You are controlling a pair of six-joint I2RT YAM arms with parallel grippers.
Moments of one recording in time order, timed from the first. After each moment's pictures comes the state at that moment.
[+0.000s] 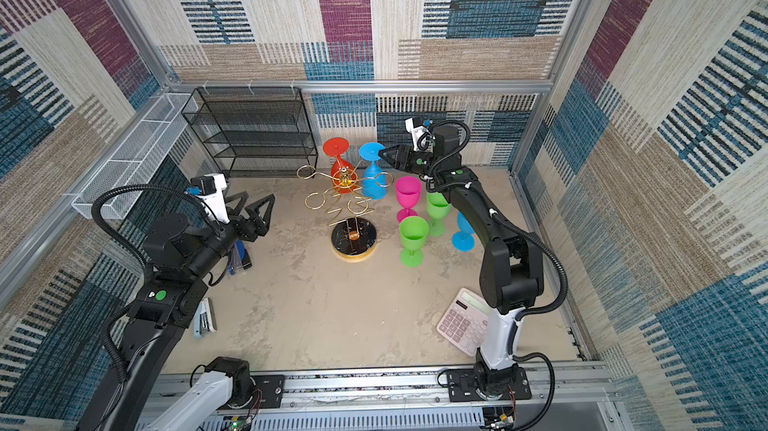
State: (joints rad) left arm -0.17 0.82 0.98 -0.21 0.19 -0.24; right arm 0.24 1.89 1.71 -0.05 -0.78 0.60
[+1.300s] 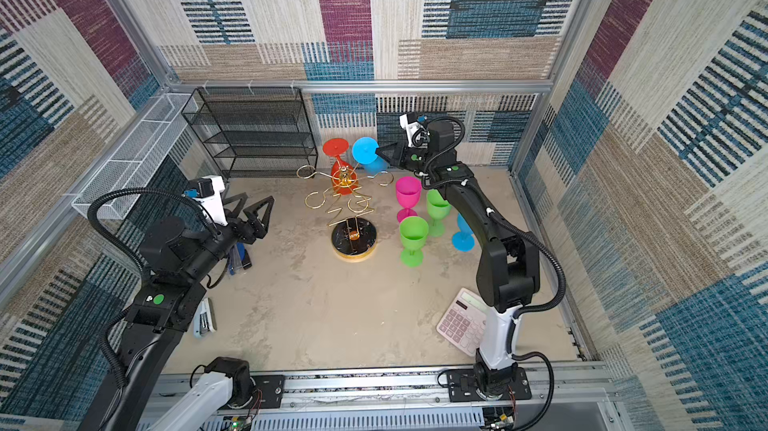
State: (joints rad) left arm -0.16 0.80 0.98 -0.21 0.22 -0.24; right arm 0.26 1.90 1.76 -0.09 -0.77 0.64
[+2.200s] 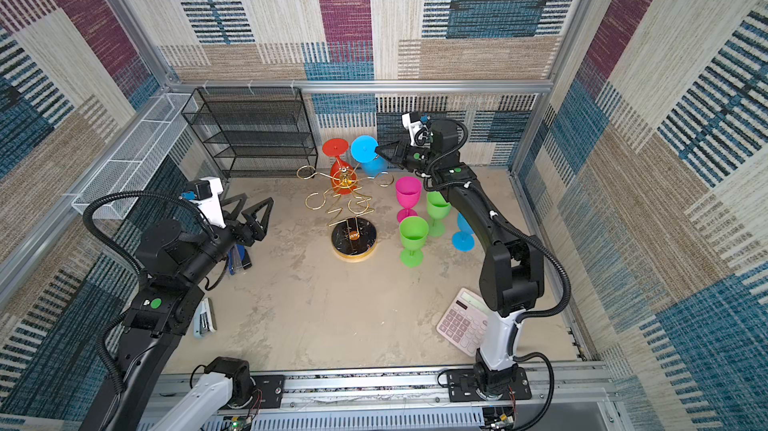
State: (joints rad) left arm -0.16 0.78 0.97 -0.21 0.24 -0.24; right arm 0.26 1.85 1.71 -0.02 -0.84 0.79
